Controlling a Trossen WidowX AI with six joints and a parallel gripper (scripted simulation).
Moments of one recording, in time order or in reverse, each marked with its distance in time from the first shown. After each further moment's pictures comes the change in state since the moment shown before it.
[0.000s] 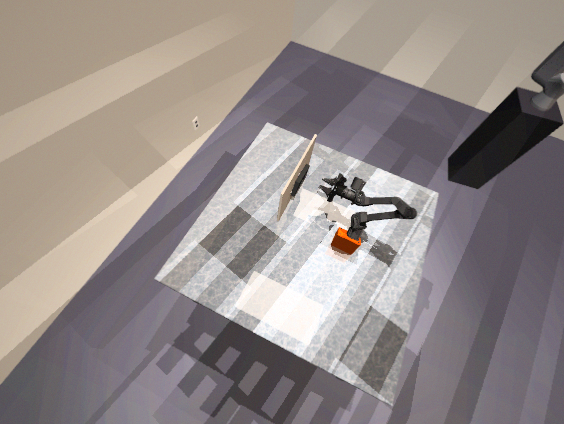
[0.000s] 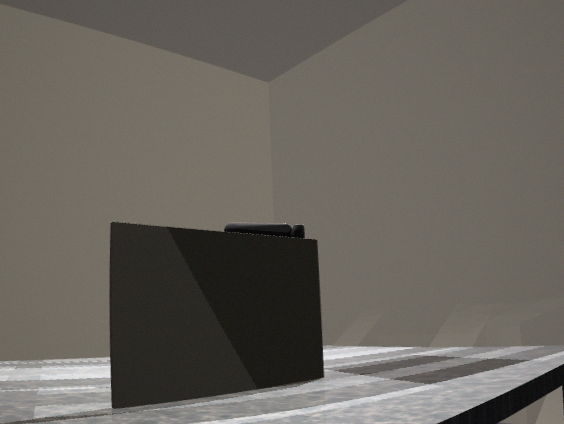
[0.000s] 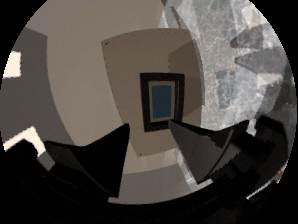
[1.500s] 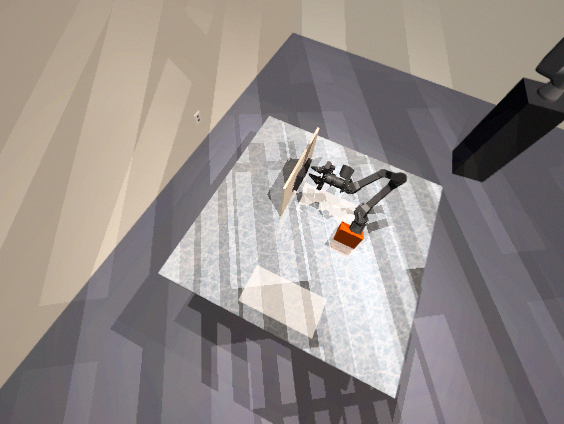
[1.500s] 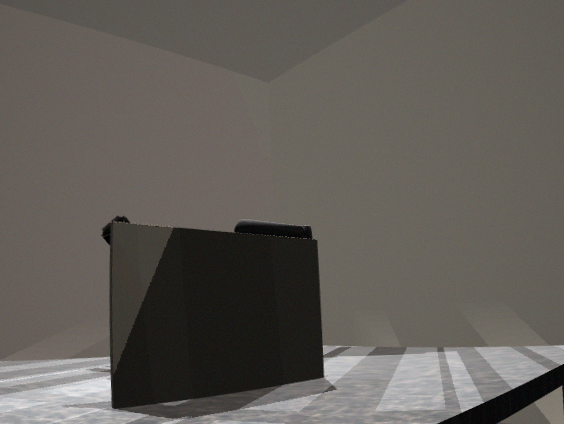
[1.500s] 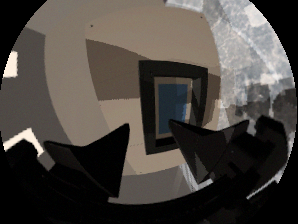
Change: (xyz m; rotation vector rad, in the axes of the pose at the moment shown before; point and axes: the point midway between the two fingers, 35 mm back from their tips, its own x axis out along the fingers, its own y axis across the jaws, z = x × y) arm 0.084 -0.001 0.000 0.001 0.000 0.003
